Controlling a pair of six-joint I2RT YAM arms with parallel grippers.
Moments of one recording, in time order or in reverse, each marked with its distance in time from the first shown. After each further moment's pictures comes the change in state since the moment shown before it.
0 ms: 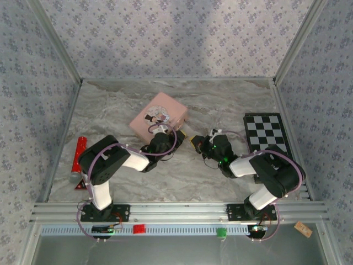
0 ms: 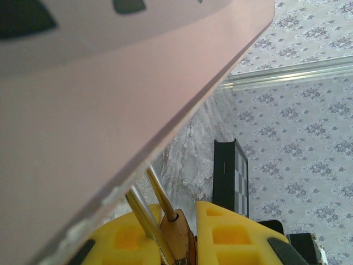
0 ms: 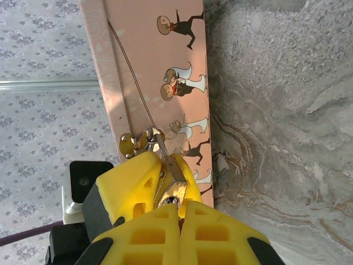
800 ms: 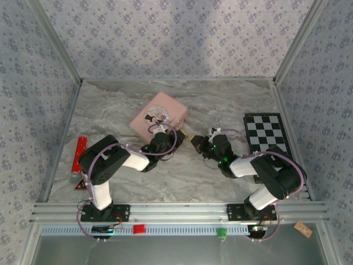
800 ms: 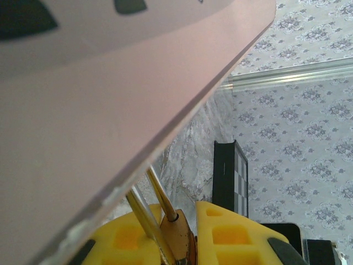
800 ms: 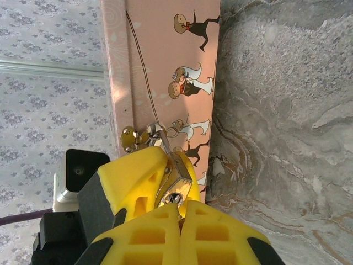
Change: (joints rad) left arm 0.000 0.000 0.005 -0.005 -0.002 -0.004; right arm 0.003 -0.018 0.004 -0.023 0.006 -0.112
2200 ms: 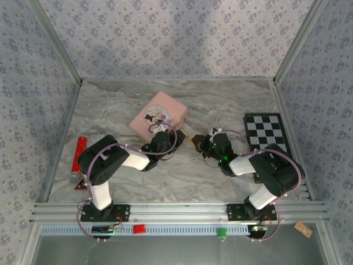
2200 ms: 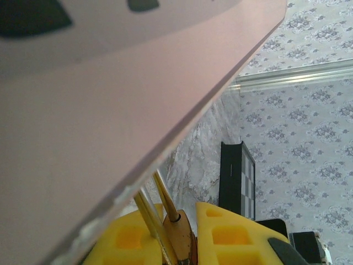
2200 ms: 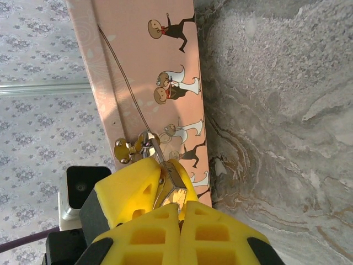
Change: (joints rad) left arm 0.001 -0.010 0.016 -0.057 -0.005 0.006; right arm -0.024 0.026 0.011 -0.003 -0.027 0.126
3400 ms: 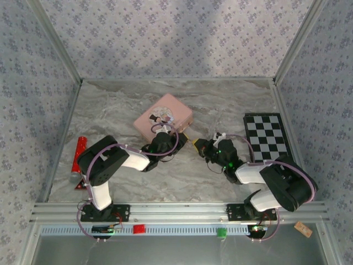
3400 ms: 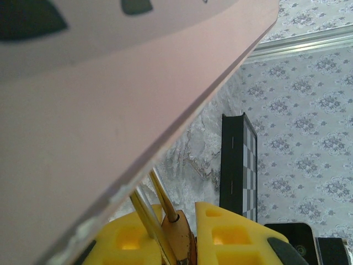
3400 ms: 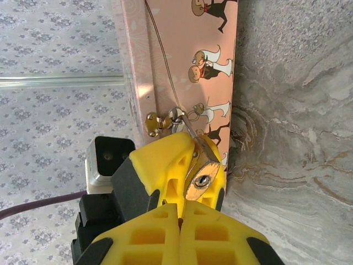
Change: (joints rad) left arm -0.007 -0.006 -0.003 -0.016 0.081 0.027; right arm 0.026 -0.160 -0.113 -0.003 0.023 0.014
